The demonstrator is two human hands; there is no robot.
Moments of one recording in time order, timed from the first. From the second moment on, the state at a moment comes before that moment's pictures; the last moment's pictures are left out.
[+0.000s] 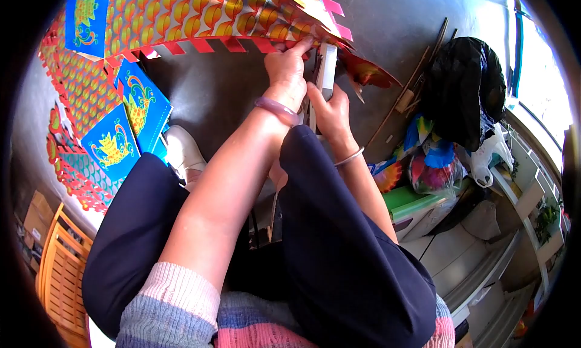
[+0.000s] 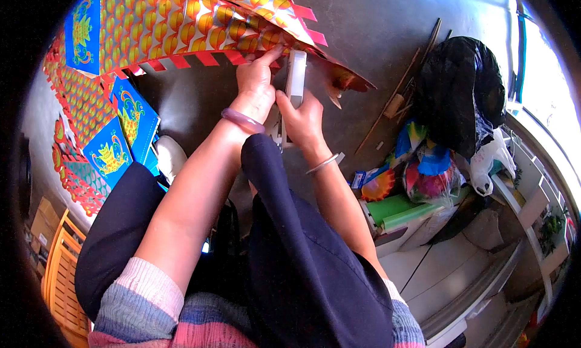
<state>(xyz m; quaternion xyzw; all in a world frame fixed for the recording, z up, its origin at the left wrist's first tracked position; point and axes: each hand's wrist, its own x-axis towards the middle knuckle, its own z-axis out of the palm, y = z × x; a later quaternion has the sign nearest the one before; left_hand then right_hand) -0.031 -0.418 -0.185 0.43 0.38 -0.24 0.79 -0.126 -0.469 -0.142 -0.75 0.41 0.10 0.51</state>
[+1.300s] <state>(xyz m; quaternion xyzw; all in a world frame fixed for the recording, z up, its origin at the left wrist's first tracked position) -0.069 -0.166 0.455 0.74 -0.50 0.41 0.18 -0.112 -0.392 0.404 -0.94 -0.29 -0.13 -0.10</state>
